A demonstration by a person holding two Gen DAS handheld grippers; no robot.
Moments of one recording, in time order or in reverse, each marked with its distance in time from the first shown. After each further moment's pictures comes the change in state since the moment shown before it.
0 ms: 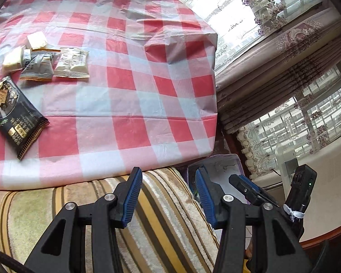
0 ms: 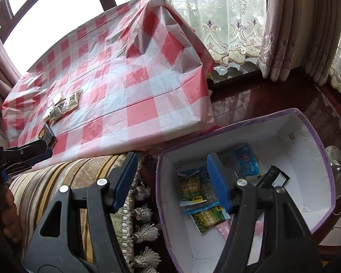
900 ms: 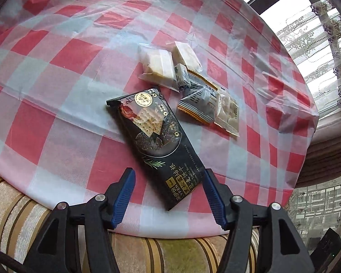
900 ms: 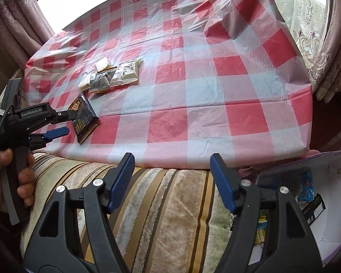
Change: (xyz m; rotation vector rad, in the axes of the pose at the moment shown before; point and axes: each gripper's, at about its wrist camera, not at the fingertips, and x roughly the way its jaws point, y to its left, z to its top) left arm -0.035 0.145 0.042 -0.392 -0.119 0.368; right arm 0.060 0.110 0.020 -0.198 0.114 0.149
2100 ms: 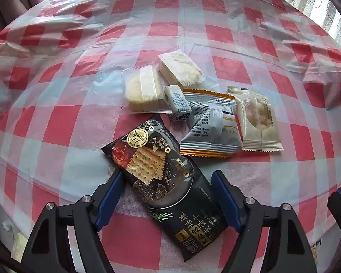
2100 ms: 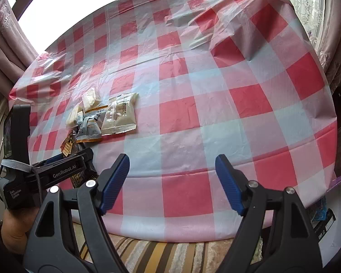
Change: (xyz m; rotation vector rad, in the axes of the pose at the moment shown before) left arm 0.045 -0.048 0.033 0.313 -0.067 0.366; right arm 0.053 0.026 0.078 0.082 -0.056 -0.043
